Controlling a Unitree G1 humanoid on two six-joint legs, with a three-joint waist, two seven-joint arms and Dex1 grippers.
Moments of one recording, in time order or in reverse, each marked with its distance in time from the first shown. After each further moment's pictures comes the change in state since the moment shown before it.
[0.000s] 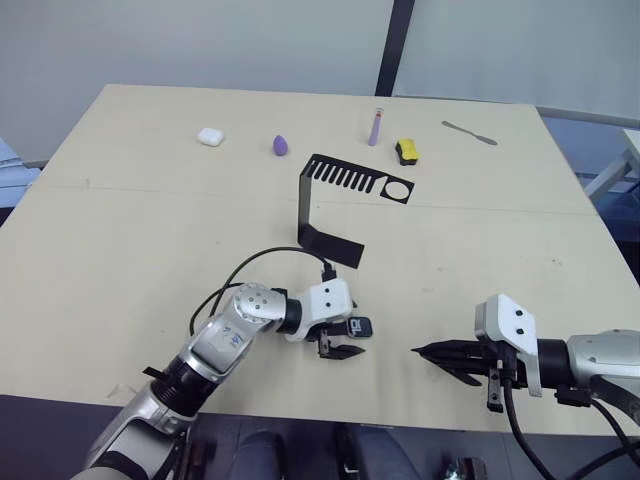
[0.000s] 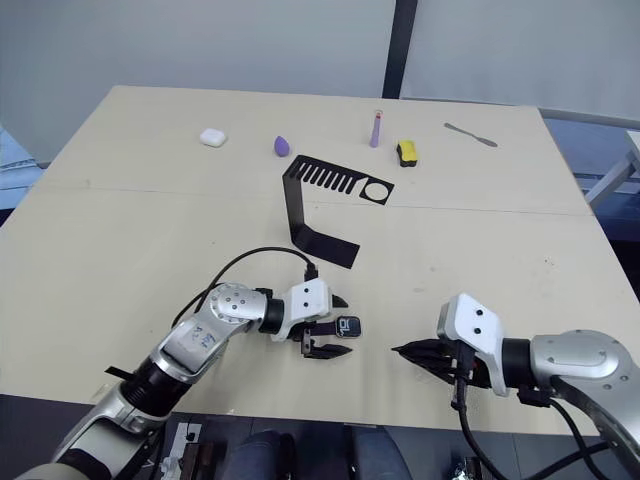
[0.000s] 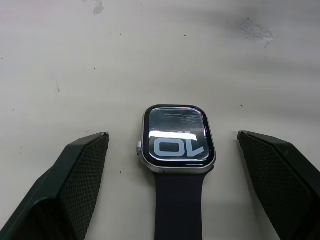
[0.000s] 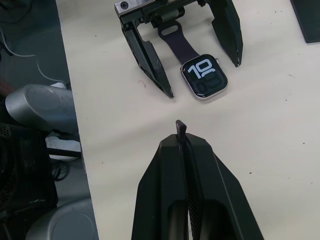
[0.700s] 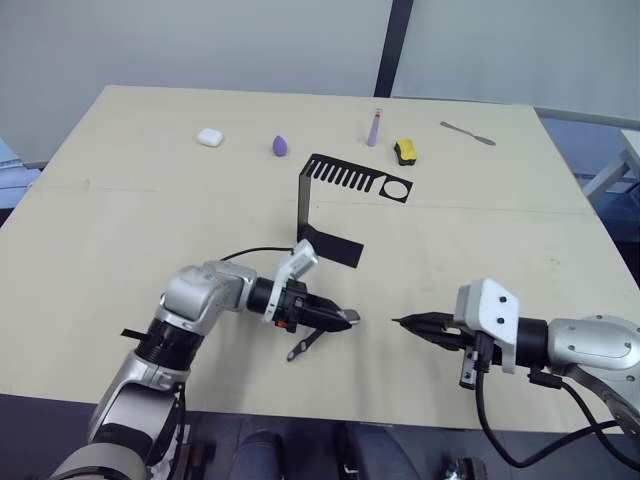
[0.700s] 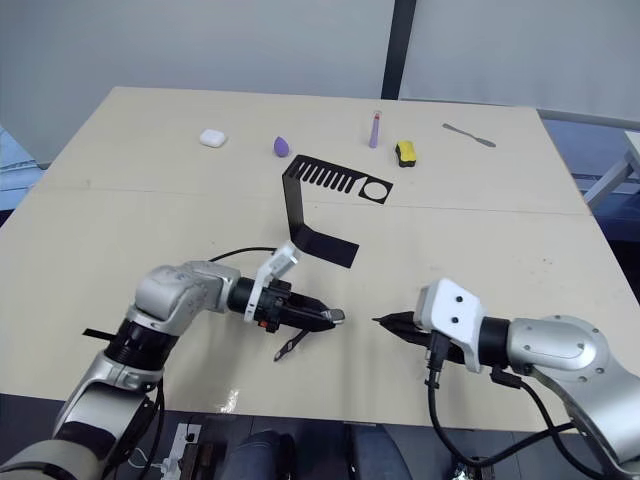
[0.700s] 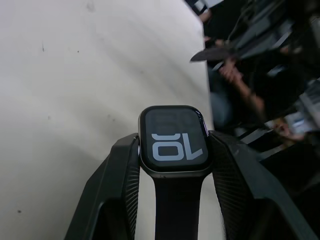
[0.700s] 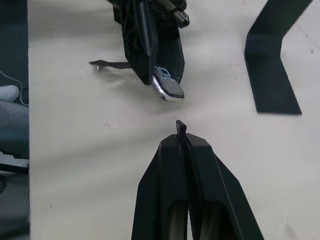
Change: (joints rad) left arm -0.194 0.018 0.279 0.248 -0.462 0.668 -0.275; right arm -0.204 0.108 0.141 -0.090 -0.197 -0.044 -0.092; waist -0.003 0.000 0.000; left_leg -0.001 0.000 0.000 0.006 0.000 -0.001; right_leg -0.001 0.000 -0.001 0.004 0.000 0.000
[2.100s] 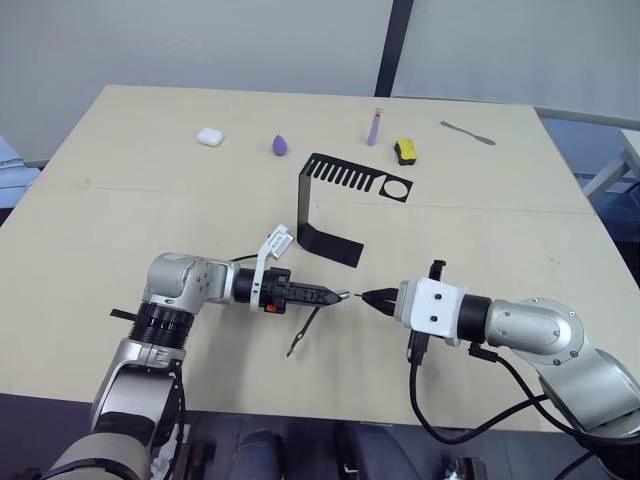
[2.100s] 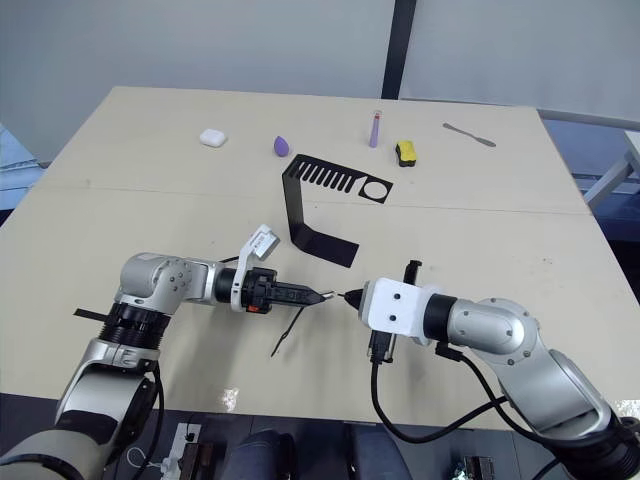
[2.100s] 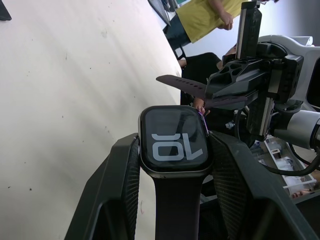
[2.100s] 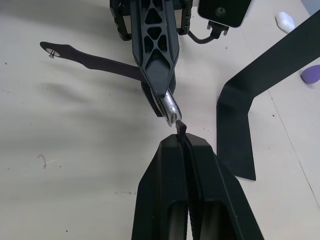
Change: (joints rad) left arm -0.040 -0.011 0.098 0.144 -0.104 0.111 0.039; right arm -0.214 0.133 0.263 0.051 -0.351 -0.064 -0.037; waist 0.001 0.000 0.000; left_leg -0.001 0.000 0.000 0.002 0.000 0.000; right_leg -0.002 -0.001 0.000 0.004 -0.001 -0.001
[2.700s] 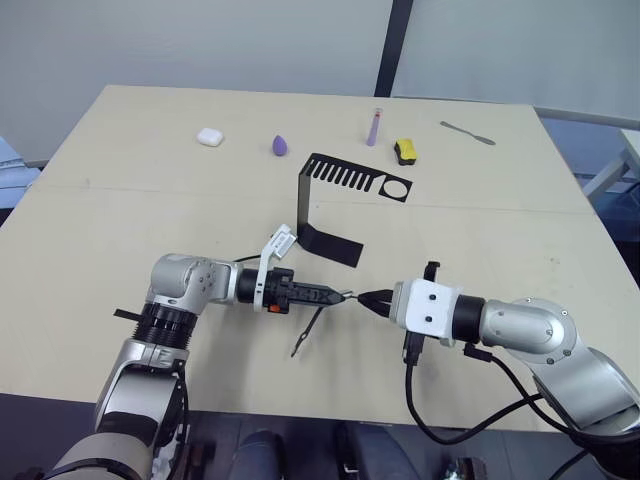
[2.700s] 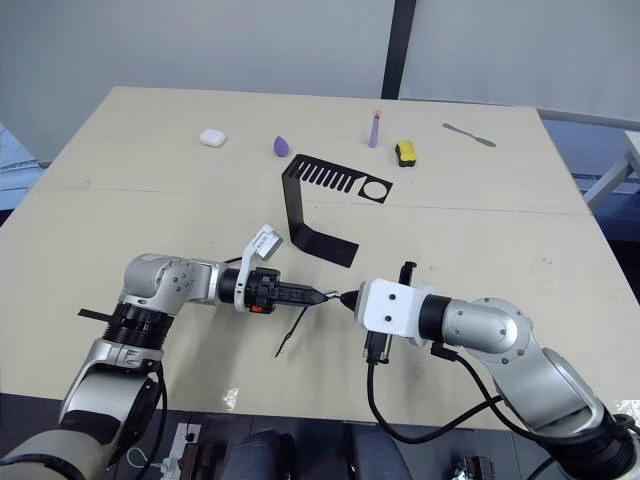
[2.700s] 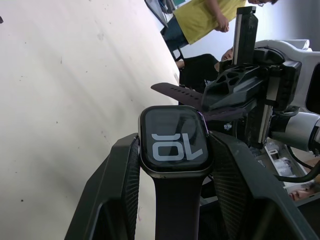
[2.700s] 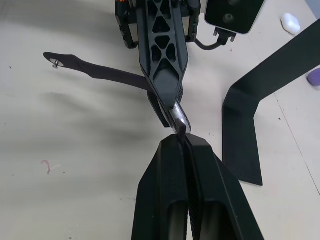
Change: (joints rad) left arm 0.000 -0.014 0.000 0.005 -0.010 -0.006 0.017; right arm -0.011 0.006 0.021 0.014 -0.001 0.002 0.000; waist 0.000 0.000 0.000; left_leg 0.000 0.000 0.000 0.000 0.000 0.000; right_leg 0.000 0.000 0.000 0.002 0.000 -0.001
